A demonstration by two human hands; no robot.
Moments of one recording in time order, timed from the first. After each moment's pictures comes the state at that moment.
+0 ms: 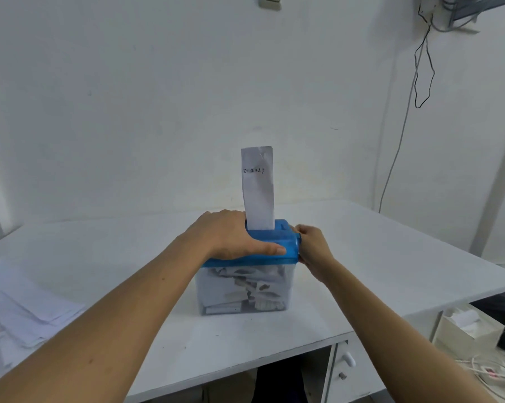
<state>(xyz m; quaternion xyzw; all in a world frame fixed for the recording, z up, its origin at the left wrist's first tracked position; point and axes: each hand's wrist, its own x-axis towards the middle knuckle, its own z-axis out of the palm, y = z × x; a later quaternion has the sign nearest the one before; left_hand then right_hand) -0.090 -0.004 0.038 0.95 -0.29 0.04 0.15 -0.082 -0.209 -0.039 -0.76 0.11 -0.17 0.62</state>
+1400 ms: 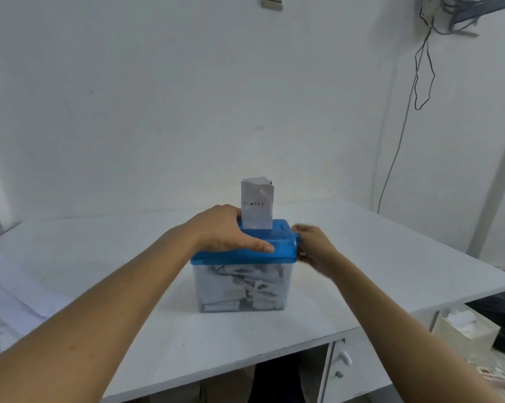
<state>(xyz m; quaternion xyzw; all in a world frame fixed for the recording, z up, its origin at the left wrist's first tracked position) -0.081 0.009 0.042 0.92 -0.30 -0.03 0.24 -0.088 -0.217 -0.028 -0.77 0.09 -0.11 0.62</state>
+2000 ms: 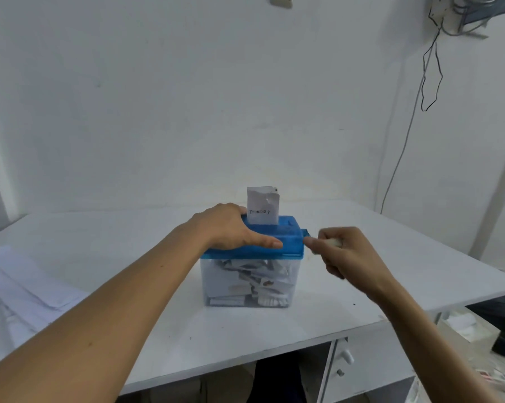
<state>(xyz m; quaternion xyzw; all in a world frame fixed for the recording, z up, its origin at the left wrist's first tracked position) -0.090 0.011 0.041 0.95 -0.22 -0.02 0.23 -0.204 -0.201 0.007 -0.85 -0.03 -0.19 0.49</state>
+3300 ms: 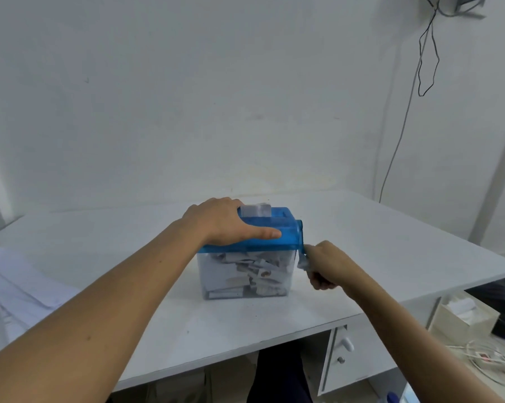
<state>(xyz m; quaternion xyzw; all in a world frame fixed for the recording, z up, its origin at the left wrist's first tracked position) -0.087 0.005 0.038 0.96 -0.22 0.03 0.14 -0.164 -0.202 -0.026 -0.91 0.14 0.00 0.38</state>
